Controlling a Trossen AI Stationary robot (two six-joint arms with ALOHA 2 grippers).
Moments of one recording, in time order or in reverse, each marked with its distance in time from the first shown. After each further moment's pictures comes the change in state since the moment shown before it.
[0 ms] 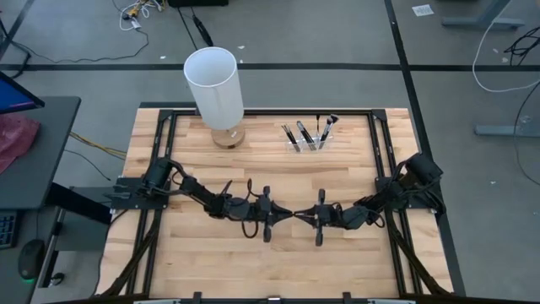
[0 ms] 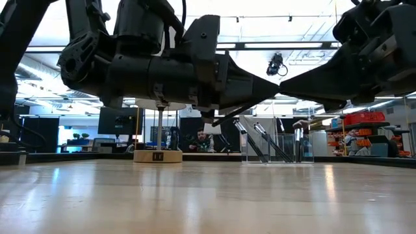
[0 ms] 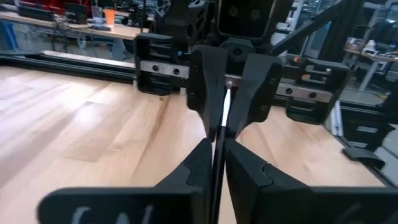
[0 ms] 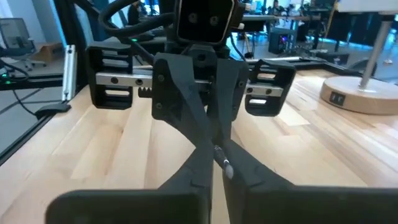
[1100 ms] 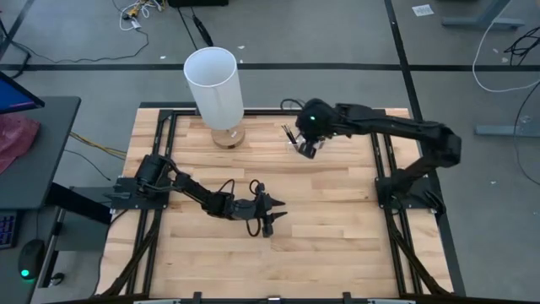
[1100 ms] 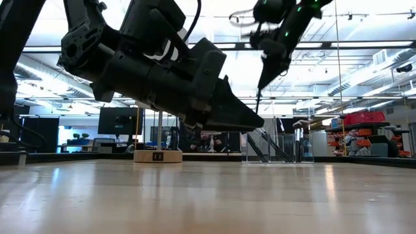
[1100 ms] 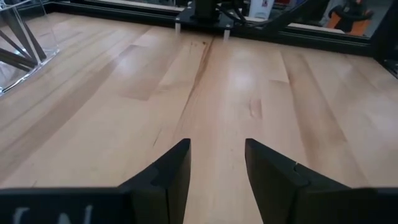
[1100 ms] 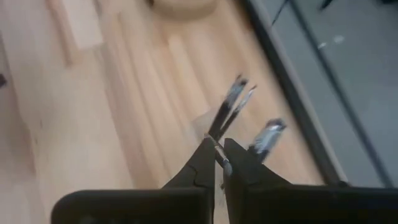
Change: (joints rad) left arm -0.001 -0.077 -0.001 -0.351 -0.114 -0.058; right arm -0.890 -0.306 0.964 -2.109 -0.515 -0.185
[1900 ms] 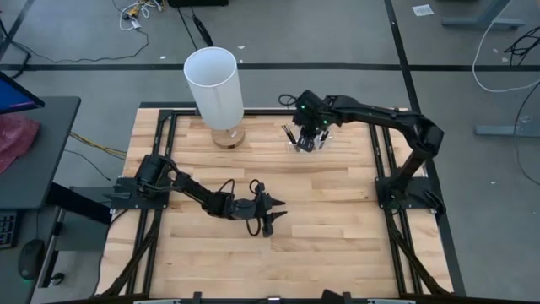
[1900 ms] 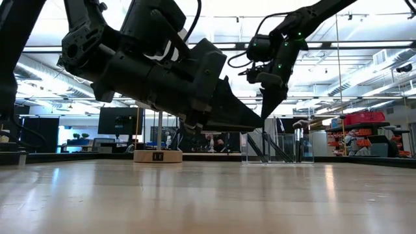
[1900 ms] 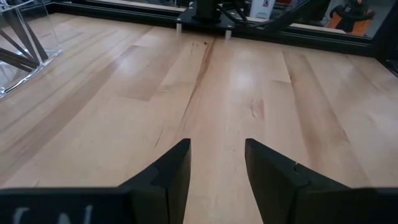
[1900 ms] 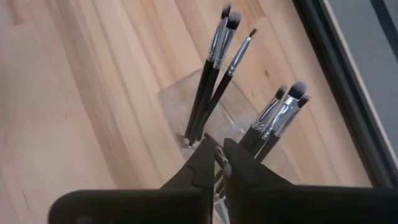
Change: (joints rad) left arm 0.003 0.000 0.000 0.000 0.000 0.003; right arm -0.184 0.182 0.003 -0.010 -0.178 -0.070
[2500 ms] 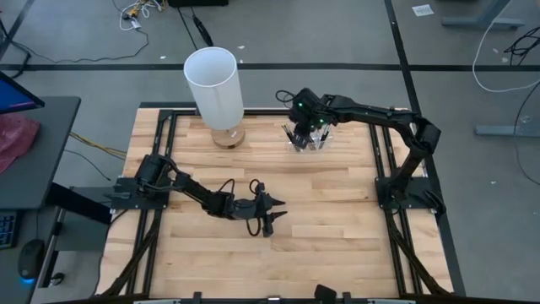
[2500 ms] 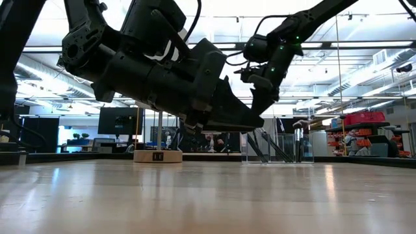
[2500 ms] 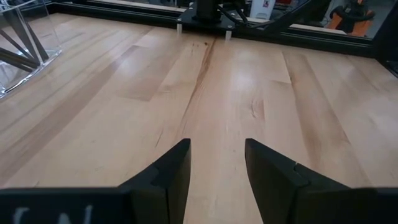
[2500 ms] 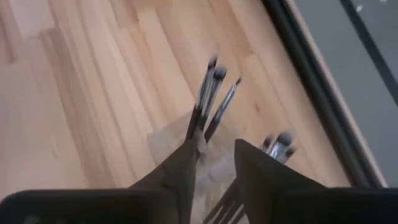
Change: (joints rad) left arm 0.000 0.000 0.000 0.002 0.000 -0.002; right arm -0.005 0.031 0.000 0.137 0.001 -0.006
